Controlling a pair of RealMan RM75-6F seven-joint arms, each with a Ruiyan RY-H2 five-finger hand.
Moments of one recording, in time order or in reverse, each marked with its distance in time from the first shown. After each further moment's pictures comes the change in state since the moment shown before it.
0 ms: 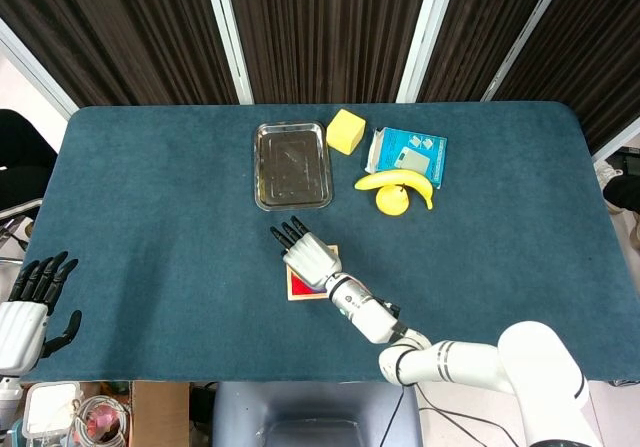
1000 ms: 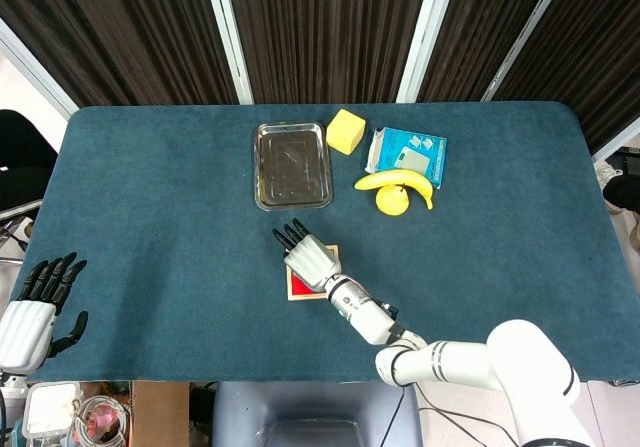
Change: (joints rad) left arm -0.010 -0.005 0.005 -0.002 0.008 -0.019 0.010; right arm 0.041 -0.019 -0.052 0.025 0.069 0.026 -0.020
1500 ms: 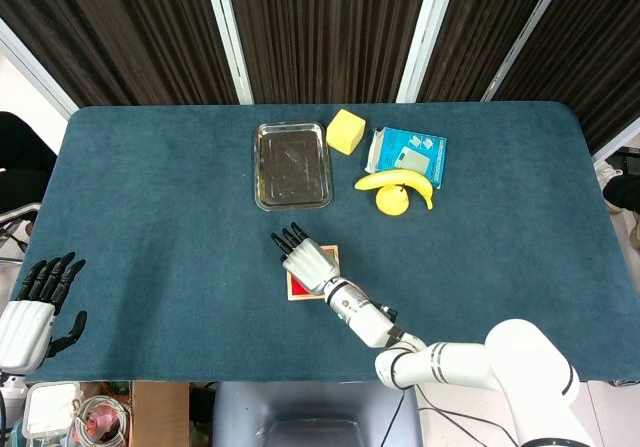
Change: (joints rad) left arm 0.003 -0.001 -0.001 0.002 -0.001 0.007 0.006; right arm 0.008 0.004 -0.018 -0.022 0.011 0.008 -0.006
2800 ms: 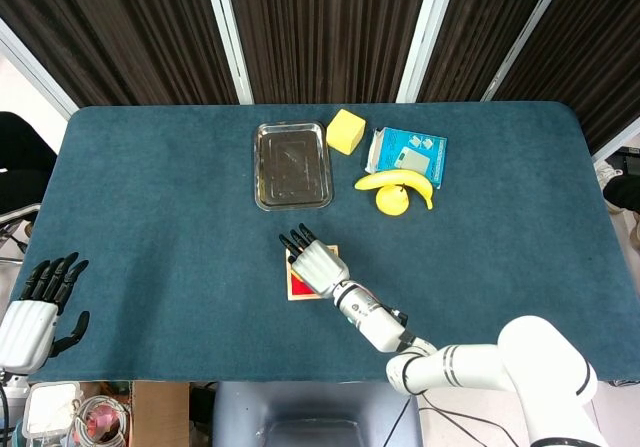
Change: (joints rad) left arm -0.005 -0.004 0.001 -0.002 0.001 -0.009 0.010; right arm -0.016 0.061 -0.046 -0.097 0.014 0.058 -0.036
